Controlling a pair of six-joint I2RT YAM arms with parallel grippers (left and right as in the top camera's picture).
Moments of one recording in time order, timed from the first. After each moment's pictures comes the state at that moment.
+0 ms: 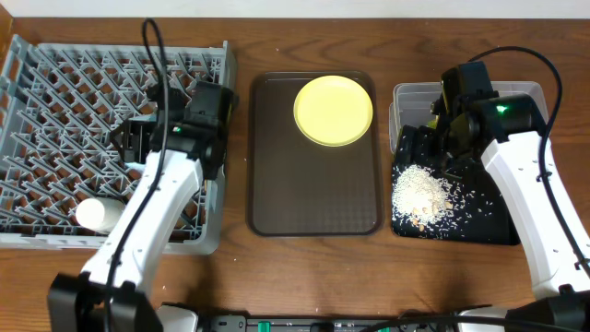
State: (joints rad) left arm -0.22 1.50 1.17 -0.90 -1.08 -0.21; right arm 0.18 1.54 1.43 -1.28 -0.16 0.44
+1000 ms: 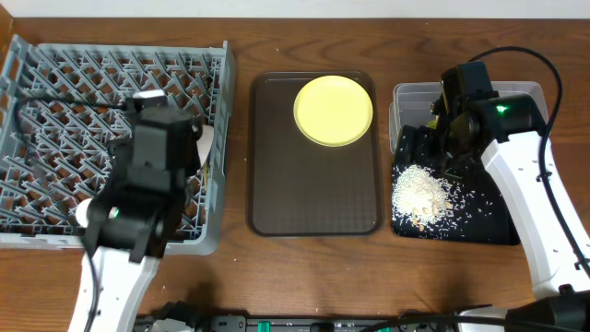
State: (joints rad) left arm -0.22 1.05 1.17 -0.89 -0.51 -0.22; right arm 0.18 1.54 1.43 -1.28 -0.16 0.44
